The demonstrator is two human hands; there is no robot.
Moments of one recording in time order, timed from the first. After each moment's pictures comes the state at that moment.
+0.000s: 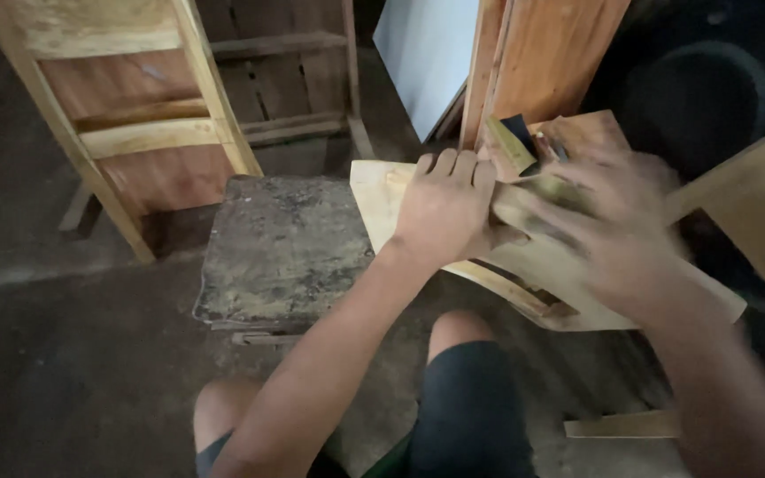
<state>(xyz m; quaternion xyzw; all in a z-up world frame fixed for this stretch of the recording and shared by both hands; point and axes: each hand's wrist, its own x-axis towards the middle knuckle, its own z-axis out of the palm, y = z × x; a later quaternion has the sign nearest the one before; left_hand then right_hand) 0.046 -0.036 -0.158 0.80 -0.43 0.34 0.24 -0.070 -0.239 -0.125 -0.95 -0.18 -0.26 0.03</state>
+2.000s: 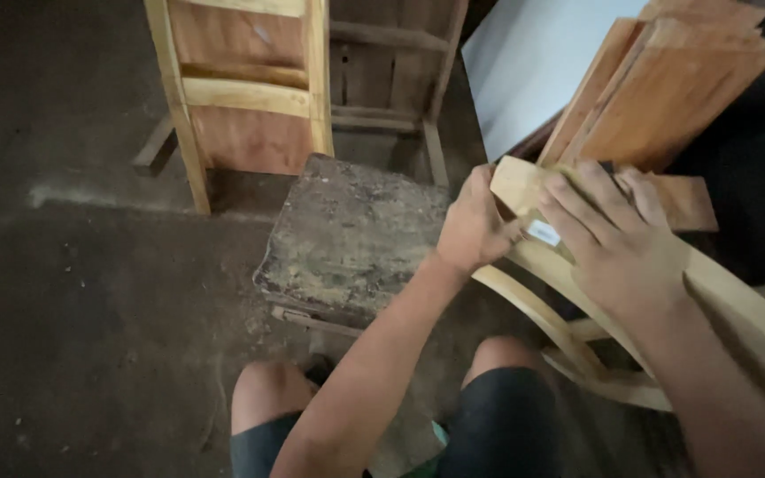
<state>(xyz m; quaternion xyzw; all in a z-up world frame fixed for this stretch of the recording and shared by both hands) 0.106 0.010 -0.270 0.74 -0.21 0.21 0.60 0.022 -0.142 -0.129 -0.85 -0.35 -0.37 -0.11</state>
